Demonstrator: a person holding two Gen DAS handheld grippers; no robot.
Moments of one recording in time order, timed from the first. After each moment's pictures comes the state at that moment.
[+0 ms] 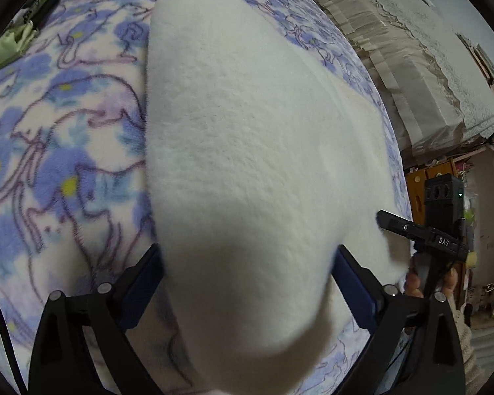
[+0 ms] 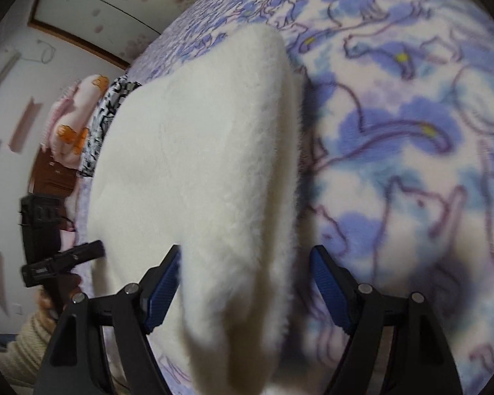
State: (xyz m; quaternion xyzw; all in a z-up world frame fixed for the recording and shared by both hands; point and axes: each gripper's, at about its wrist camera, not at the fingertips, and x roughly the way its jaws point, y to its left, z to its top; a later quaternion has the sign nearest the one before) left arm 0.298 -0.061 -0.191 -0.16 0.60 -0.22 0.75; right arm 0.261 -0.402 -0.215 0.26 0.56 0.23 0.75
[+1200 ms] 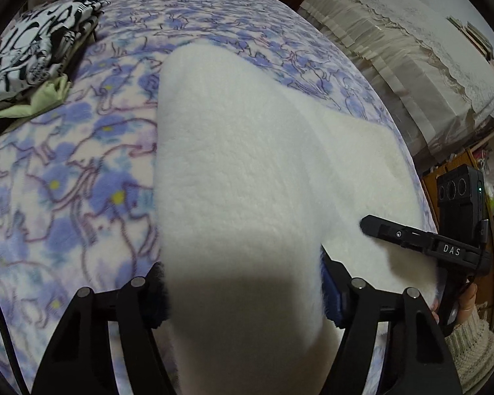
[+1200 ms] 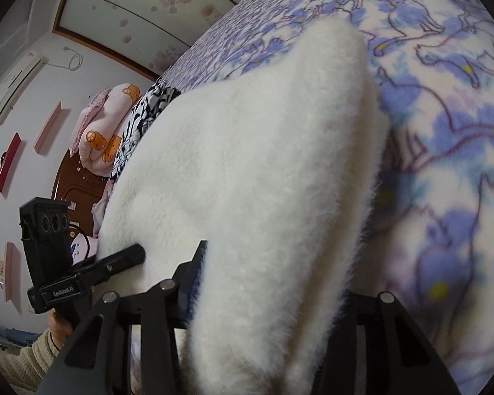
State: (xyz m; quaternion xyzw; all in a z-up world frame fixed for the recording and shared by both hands) left arm 0.265 -0.076 -0.135 -0.08 0.54 -0.17 0.82; right arm 0.221 -0.348 -0.183 0.27 0.52 0.26 0.77
